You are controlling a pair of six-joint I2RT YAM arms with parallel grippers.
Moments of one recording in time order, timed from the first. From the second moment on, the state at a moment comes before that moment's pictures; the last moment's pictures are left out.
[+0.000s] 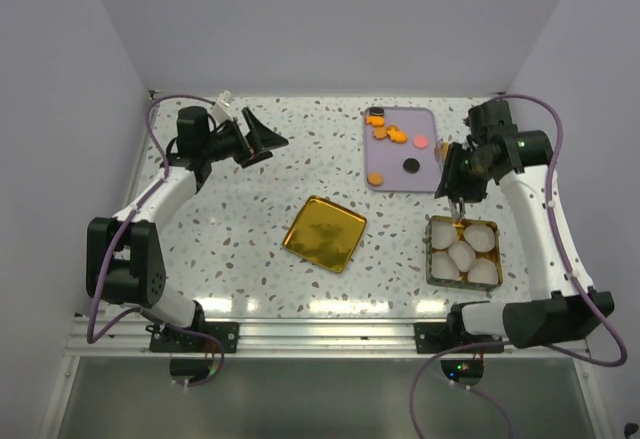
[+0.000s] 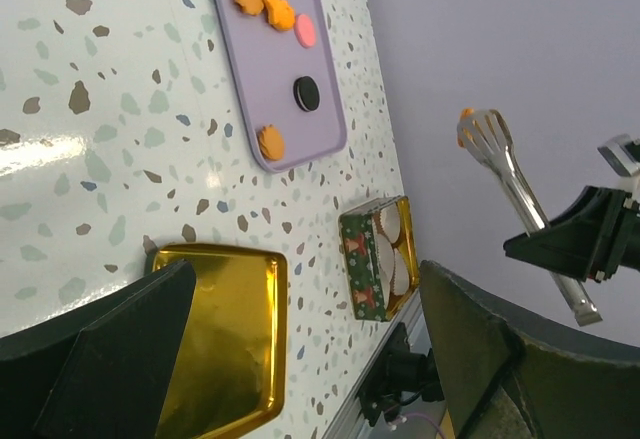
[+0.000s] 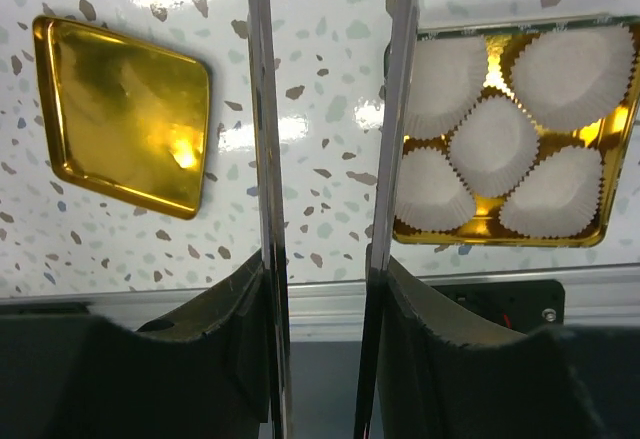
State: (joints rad) left arm -0.10 1.54 1.05 0.09 0.78 -0.80; right arm 0.12 1.36 1.58 -1.36 -0.02 0.39
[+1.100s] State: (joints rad) left arm -0.10 1.54 1.03 0.06 0.77 -0.75; right arm 0.12 0.95 0.97 -1.37 -0.11 0.65
